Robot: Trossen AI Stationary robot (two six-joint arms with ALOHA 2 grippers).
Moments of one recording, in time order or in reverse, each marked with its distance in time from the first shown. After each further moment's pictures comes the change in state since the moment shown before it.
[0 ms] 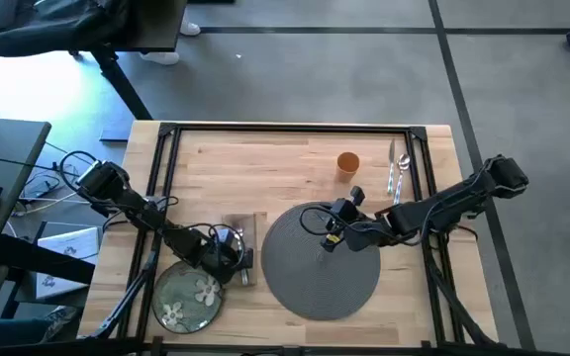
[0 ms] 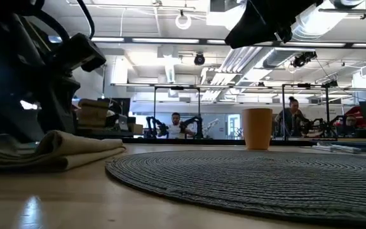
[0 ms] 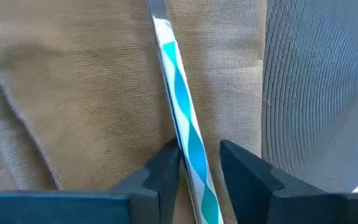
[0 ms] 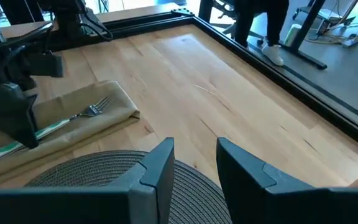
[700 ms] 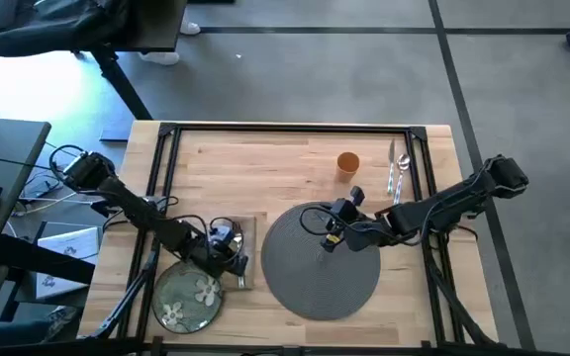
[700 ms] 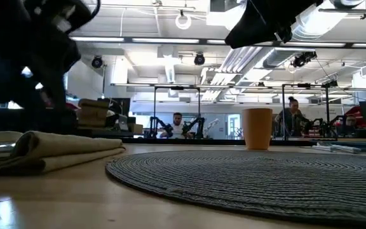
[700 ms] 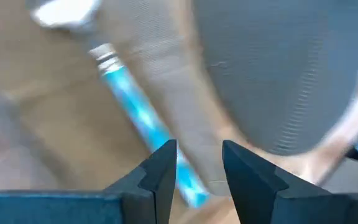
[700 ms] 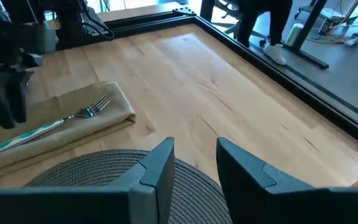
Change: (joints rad) left arm -0.002 -0.166 0.042 -0.076 -0.019 0.400; right arm 0.000 0.000 0.000 -0.001 -0.014 0.000
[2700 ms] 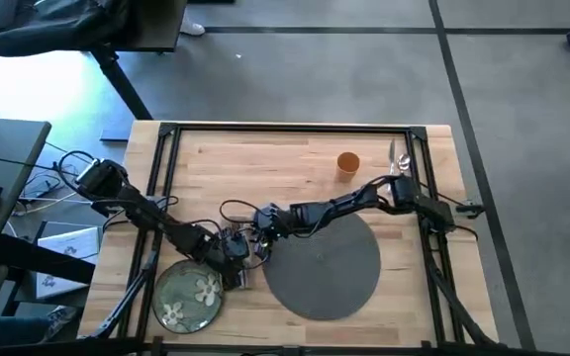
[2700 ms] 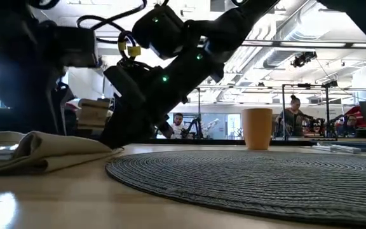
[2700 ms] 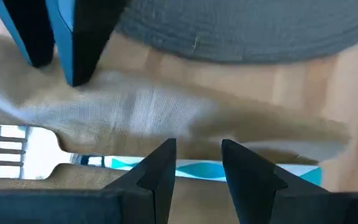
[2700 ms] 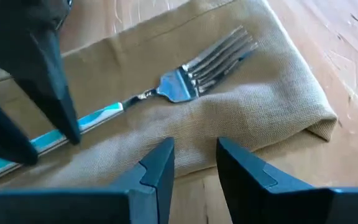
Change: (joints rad) left arm 0.055 0.163 0.028 -0.065 0.091 0.876; right arm -0.286 0.872 0.575 0.274 -0.800 -0.124
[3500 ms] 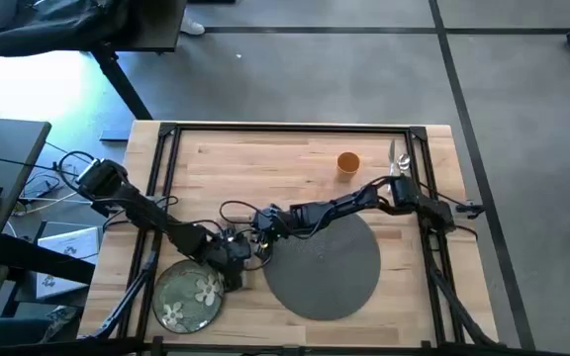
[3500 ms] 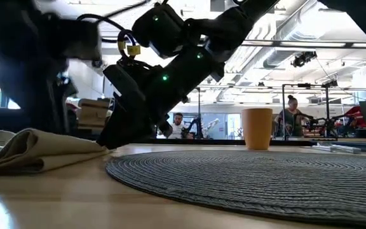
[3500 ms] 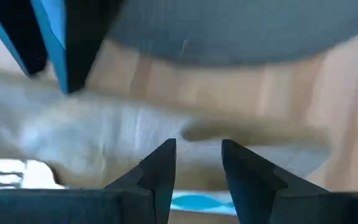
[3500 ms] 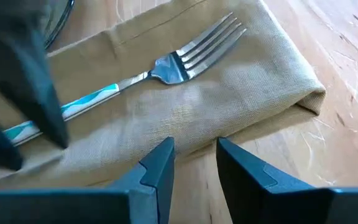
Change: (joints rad) left arm 0.000 -0.021 0.092 -0.122 -0.020 0.013; right arm 0.007 -0.014 0.007 -0.027 0.005 0.001
